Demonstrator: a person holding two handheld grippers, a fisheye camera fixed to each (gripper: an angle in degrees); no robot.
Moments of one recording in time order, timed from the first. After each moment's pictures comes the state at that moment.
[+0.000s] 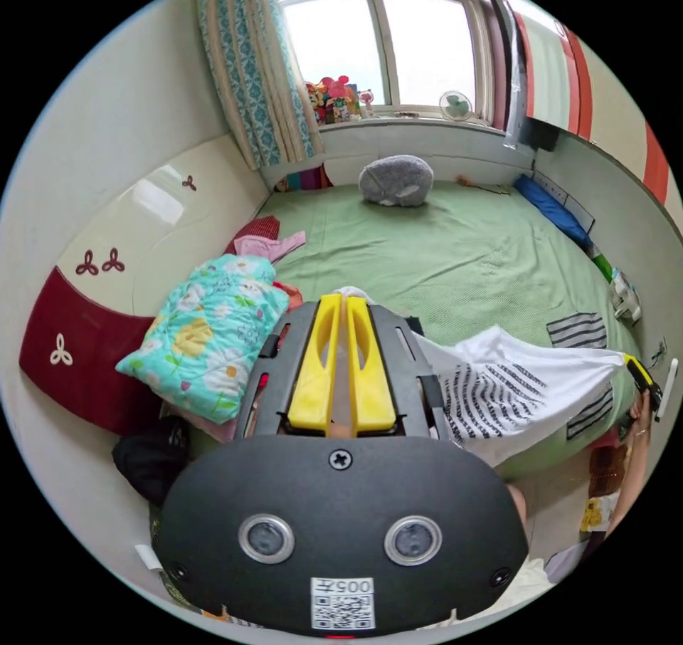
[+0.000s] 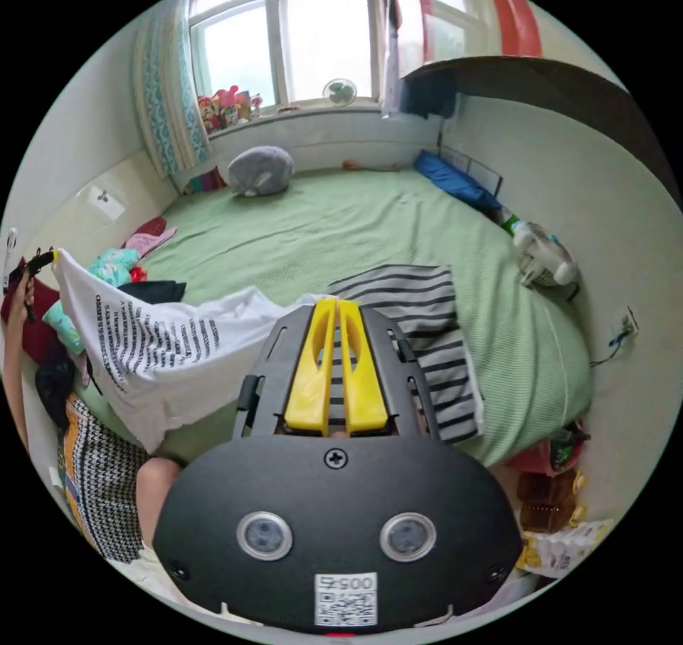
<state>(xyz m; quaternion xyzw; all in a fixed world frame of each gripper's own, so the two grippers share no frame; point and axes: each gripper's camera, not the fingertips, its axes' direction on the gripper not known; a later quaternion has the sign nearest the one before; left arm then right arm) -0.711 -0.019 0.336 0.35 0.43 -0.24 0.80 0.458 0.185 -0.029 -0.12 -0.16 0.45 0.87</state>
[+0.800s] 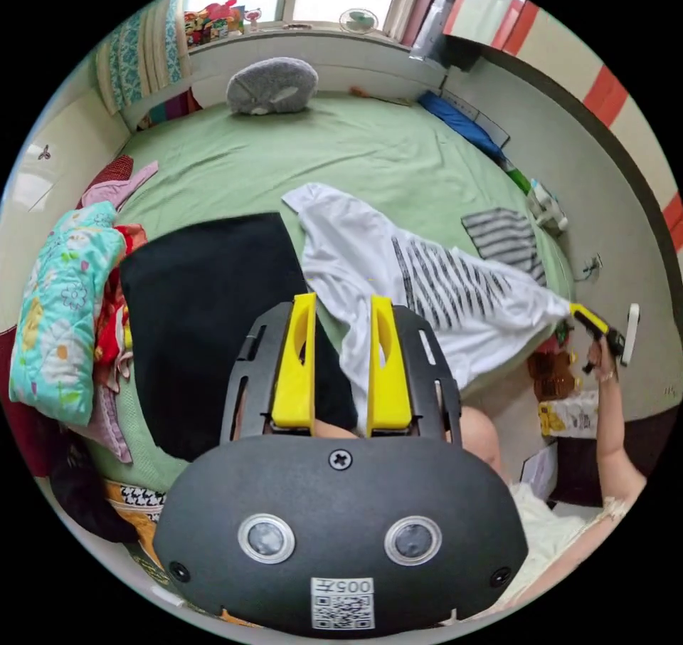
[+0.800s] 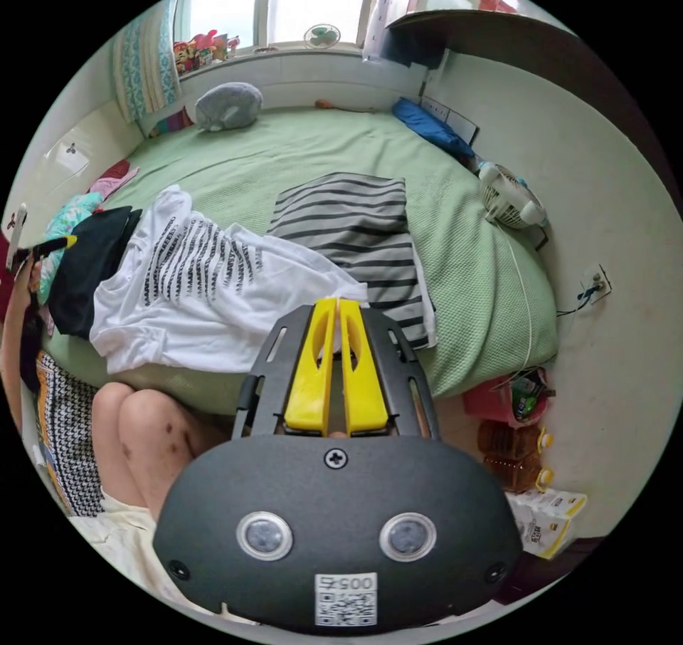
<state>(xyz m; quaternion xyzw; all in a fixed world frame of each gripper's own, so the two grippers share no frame) -0.494 -0.096 0.311 0.31 0.58 -0.02 0.75 0.431 0.293 -0.069 -0.24 -0.16 0.40 0.87</state>
